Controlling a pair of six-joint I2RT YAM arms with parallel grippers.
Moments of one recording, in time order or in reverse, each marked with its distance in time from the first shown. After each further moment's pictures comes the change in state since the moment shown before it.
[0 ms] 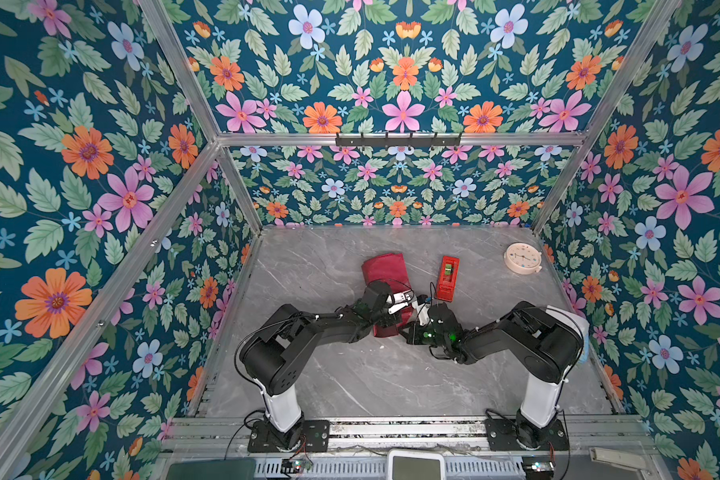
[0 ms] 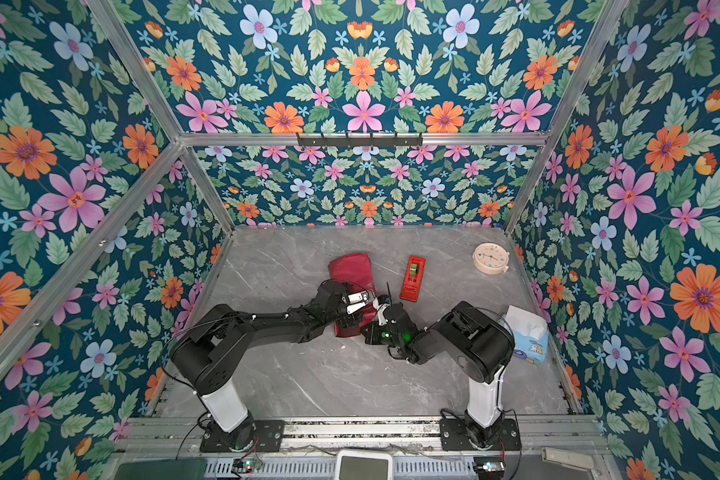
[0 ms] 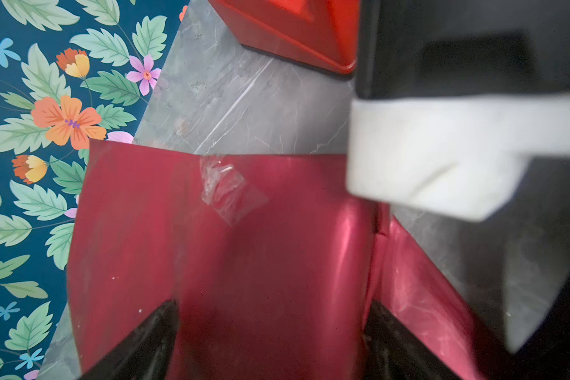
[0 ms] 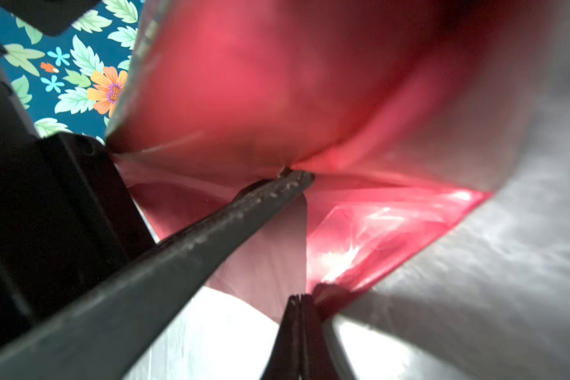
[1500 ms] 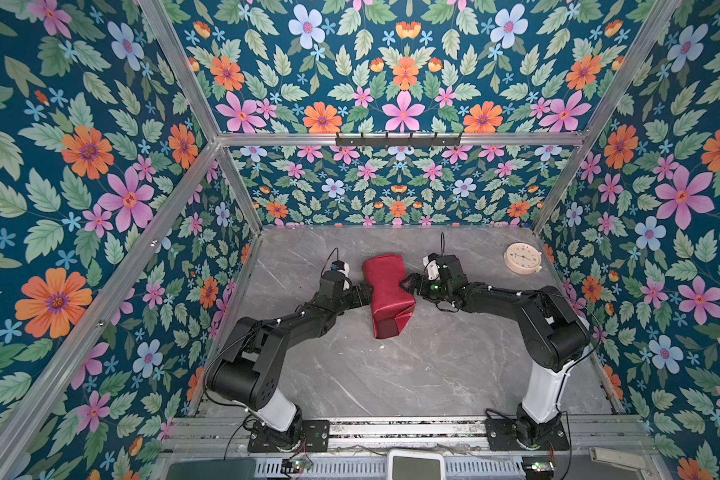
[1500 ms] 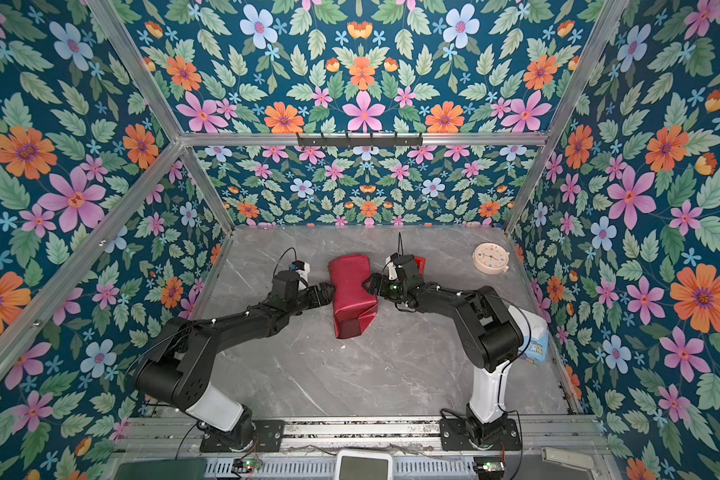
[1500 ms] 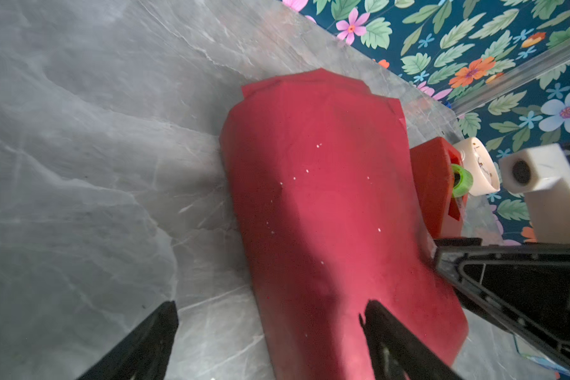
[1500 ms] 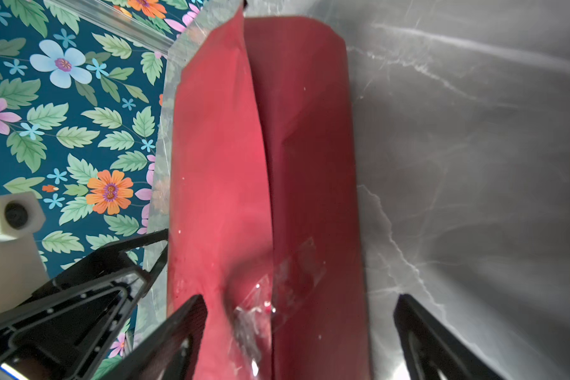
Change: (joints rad) left arm 0.325 -0.153 -0.106 -0.026 0.271 -1.258; right arm -0.247 0.042 0.479 -0.539 -0.105 -0.049
